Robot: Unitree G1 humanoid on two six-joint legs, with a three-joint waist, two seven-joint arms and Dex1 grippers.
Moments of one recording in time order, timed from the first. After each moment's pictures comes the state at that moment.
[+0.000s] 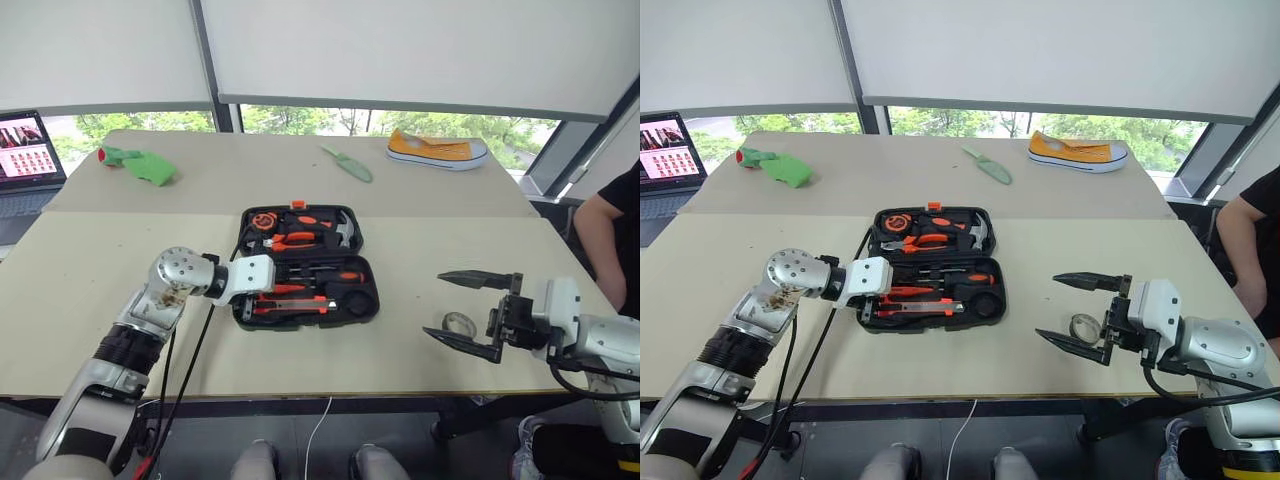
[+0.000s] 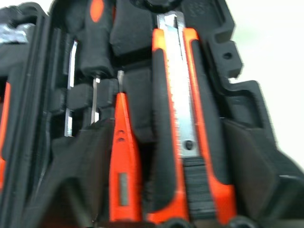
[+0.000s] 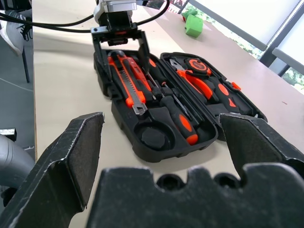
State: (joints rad) left arm -0.67 0.65 -0.26 0.32 0.00 -0.07 -1.28; right arm -0.05 -0.78 -0.23 -0.25 0.53 -0.04 1.15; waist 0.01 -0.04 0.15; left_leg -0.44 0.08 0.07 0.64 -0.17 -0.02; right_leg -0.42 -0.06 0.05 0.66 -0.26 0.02
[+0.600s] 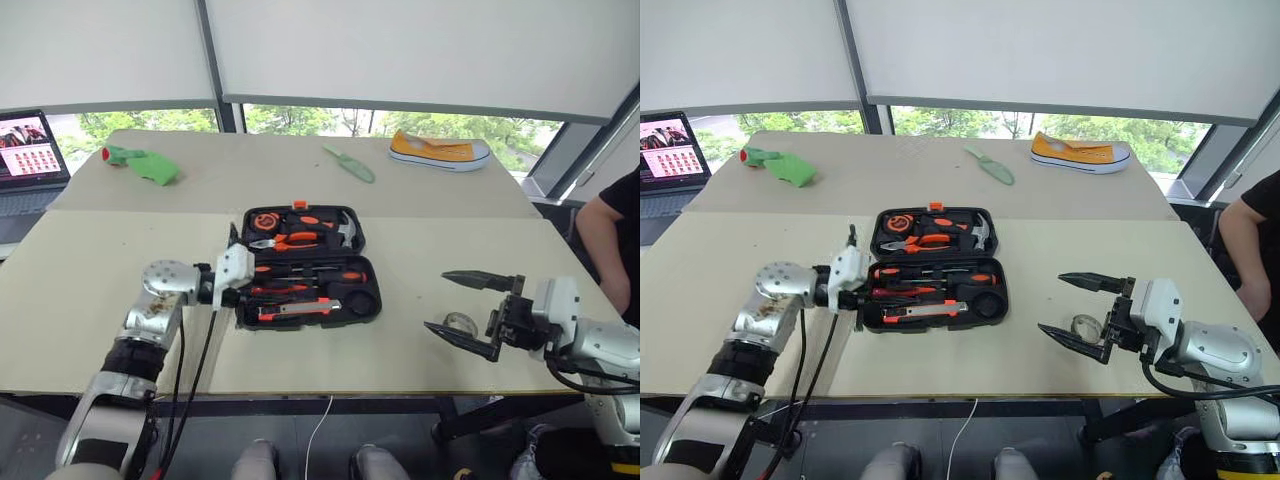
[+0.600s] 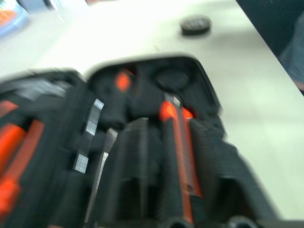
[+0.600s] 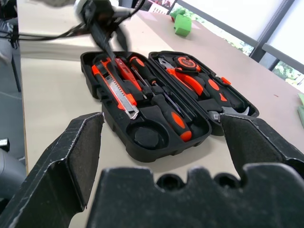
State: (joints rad) left arm -0.59 0.55 -0.14 0.42 -0.22 -0.11 -1.37; right arm -0.03 -0.73 -0.24 -0.21 0.53 -0.04 1.12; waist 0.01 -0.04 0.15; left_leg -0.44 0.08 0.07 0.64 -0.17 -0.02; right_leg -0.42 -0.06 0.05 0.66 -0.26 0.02
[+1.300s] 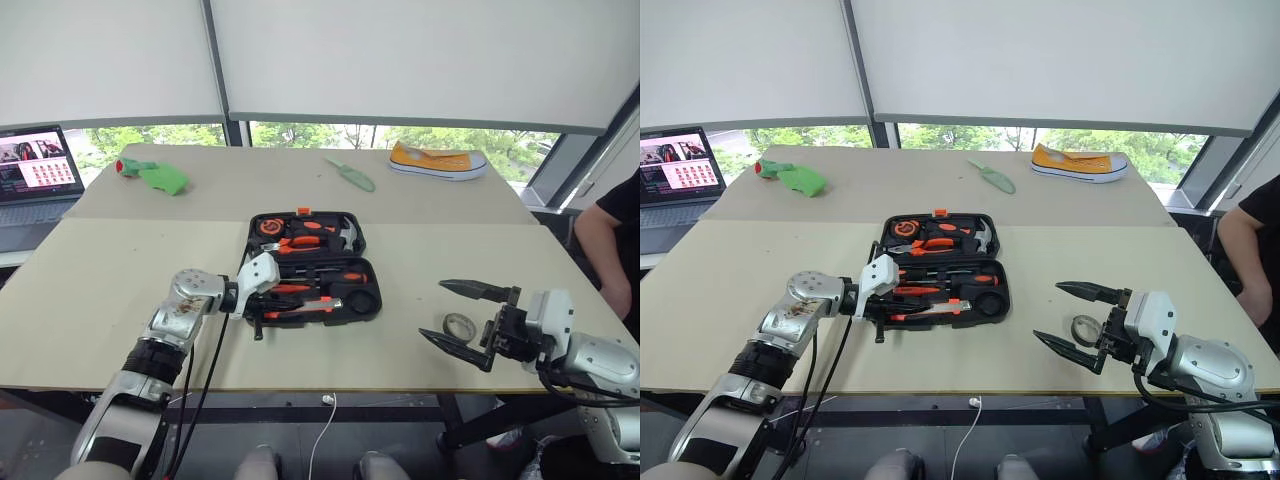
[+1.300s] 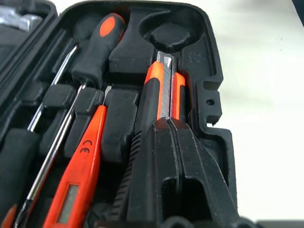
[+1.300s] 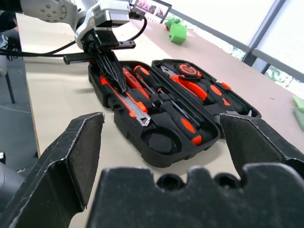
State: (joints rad) left arm -0.59 0.50 -0.20 0.39 -0.13 0.14 -1.24; right arm 0.03 -0.70 -0.24 -0.28 0.53 -0.02 1.06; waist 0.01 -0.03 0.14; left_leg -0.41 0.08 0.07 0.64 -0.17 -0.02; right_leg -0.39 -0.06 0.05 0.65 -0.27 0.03
